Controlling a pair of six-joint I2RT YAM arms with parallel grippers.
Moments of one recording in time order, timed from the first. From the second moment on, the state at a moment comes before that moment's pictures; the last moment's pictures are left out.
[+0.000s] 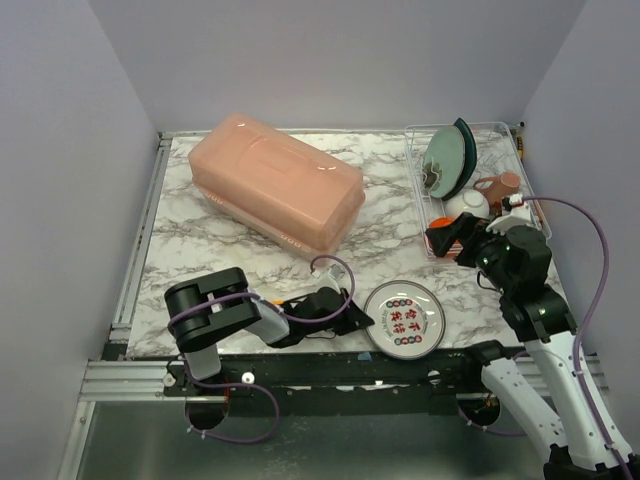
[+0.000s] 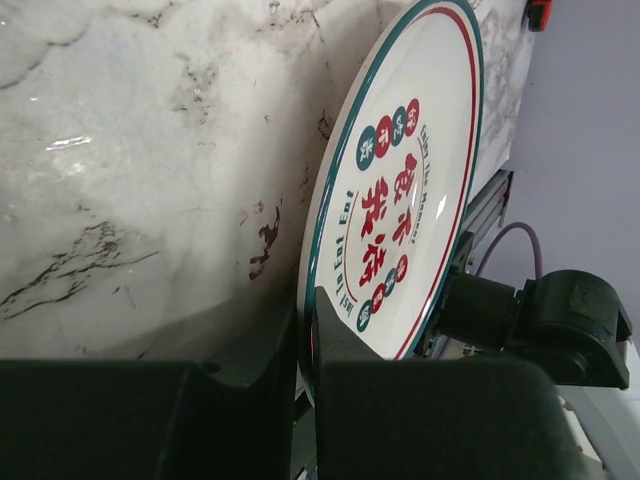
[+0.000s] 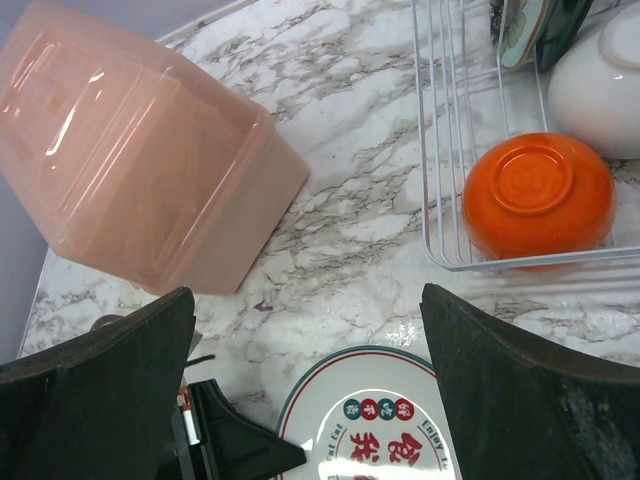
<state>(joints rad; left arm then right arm) -1.16 1.76 0.46 0.81 -0.04 -1.38 0.24 0.59 0.77 -0.48 -0.04 0.50</state>
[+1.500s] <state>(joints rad) -1.00 0.47 0.35 -0.10 -0.28 -1.07 0.24 0.84 0.57 -0.21 -0.92 0.57</state>
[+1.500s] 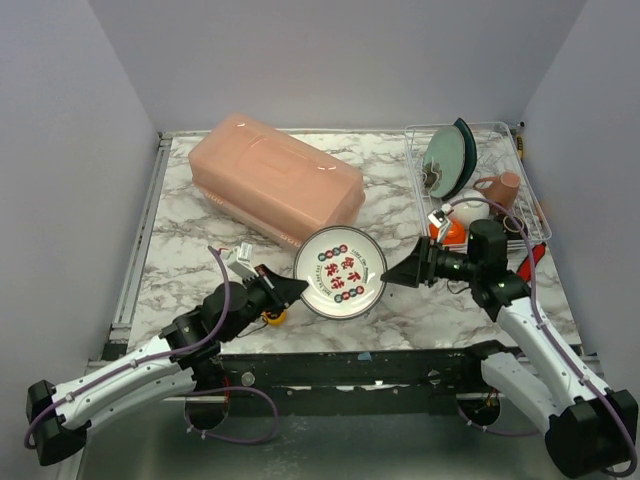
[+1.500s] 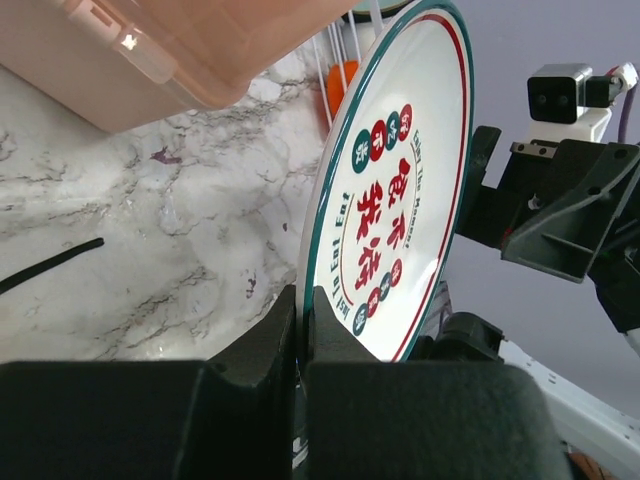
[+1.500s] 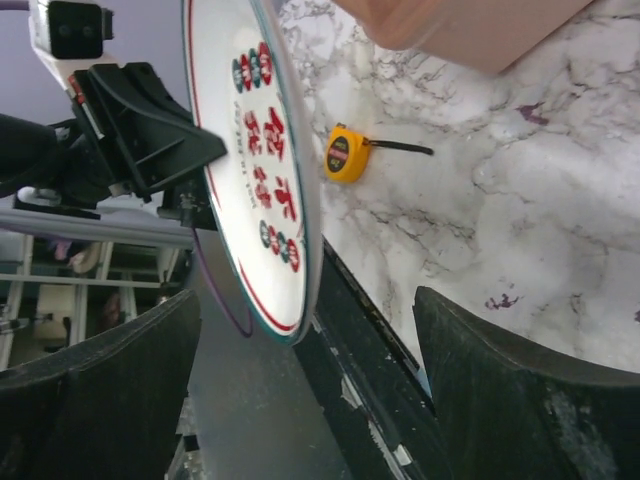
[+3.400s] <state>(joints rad) -0.94 0.76 0.94 -0.08 -0.62 0.16 0.37 0.60 0.54 -0.23 -0.44 0.87</state>
